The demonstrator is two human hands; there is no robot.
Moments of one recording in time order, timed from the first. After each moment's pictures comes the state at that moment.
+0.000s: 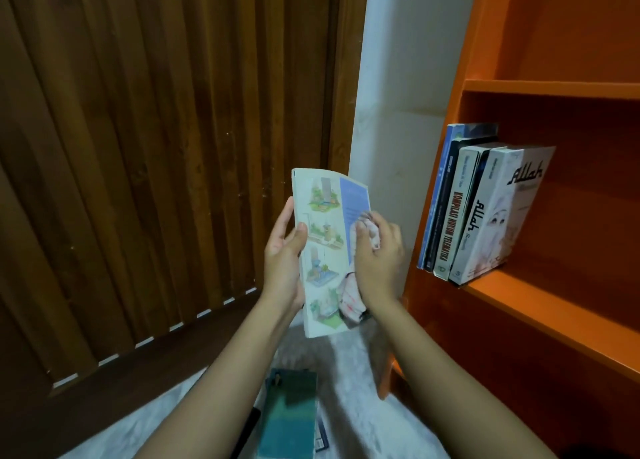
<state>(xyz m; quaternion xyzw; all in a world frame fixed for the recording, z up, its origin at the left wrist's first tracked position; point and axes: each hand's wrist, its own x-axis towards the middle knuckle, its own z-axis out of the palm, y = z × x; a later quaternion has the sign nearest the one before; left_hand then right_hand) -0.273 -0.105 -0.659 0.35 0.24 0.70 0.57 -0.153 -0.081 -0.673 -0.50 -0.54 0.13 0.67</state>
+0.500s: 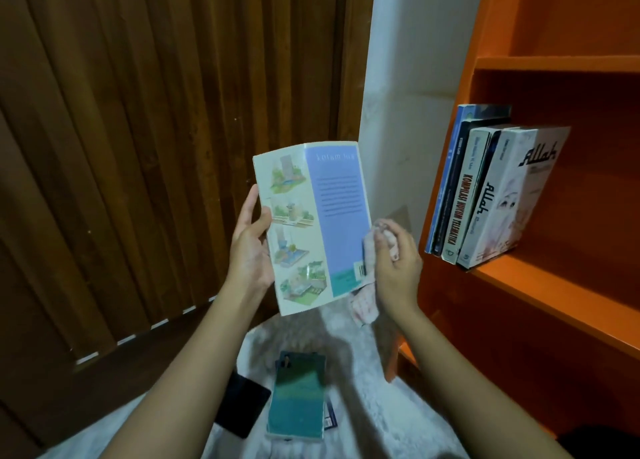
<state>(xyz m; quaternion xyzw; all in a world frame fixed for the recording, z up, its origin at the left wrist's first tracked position) -0.326 -0.106 -0.665 0.29 0.24 0.72 0.58 -0.131 -0.100 -0.706 -0.47 -0.57 0.17 0.65</state>
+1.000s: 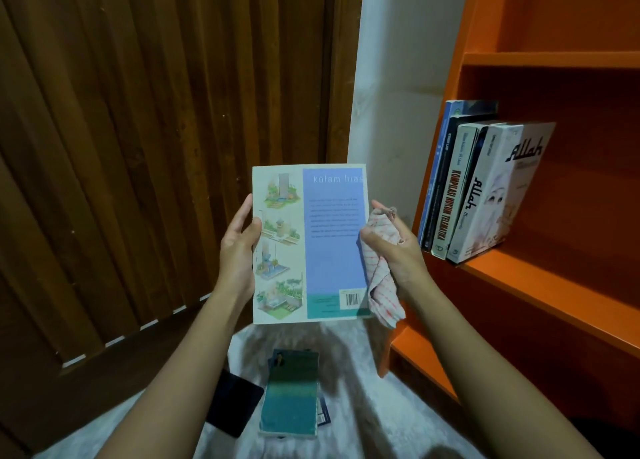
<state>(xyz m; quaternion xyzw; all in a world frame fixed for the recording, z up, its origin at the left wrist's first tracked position) -0.332 -0.102 -0.687 0.36 0.32 0.70 0.52 -0.102 -0.104 -0.676 -0.36 -0.51 0.53 0.58</state>
